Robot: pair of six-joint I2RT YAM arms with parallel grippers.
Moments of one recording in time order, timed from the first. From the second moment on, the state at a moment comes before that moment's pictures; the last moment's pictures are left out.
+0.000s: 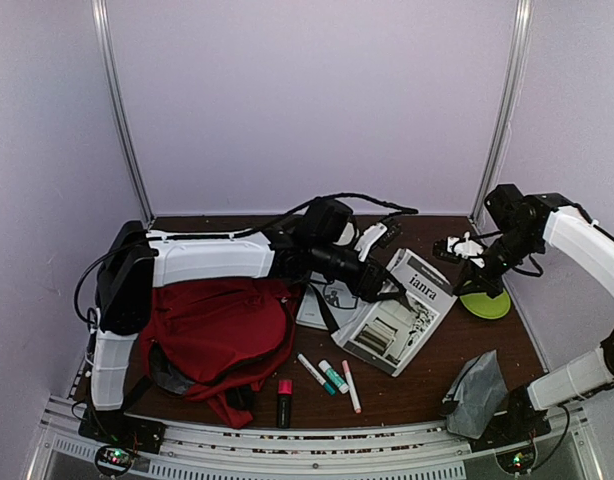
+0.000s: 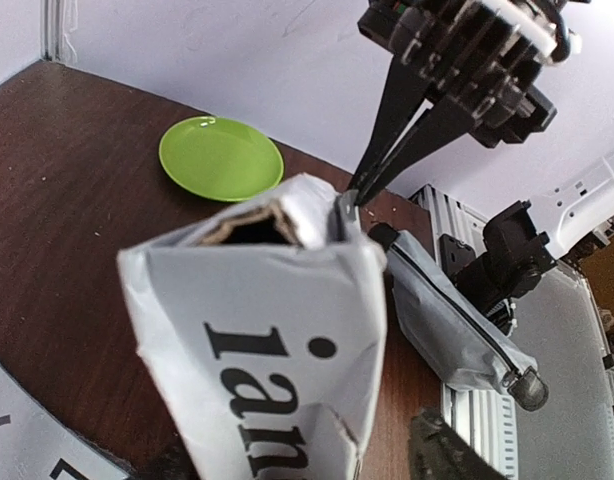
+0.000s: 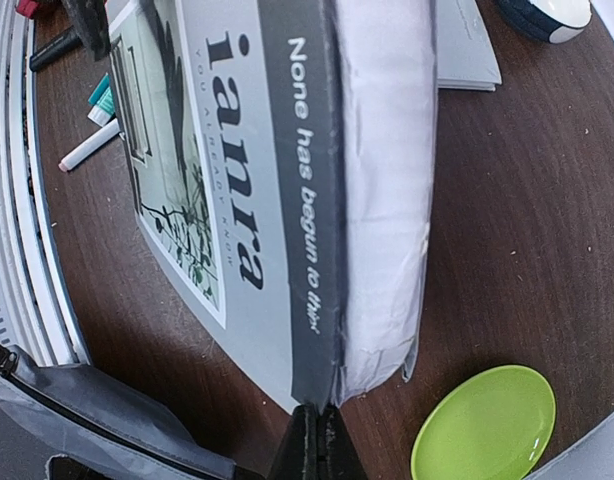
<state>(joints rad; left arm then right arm) -0.99 2.15 1.77 -0.11 0.58 -0.15 0.19 1.31 1.21 -1.17 -0.39 -0.99</state>
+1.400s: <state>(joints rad) -0.78 1.65 1.35 0.43 0.41 -0.66 0.26 1.35 1.30 -0.46 -0.97 0.01</state>
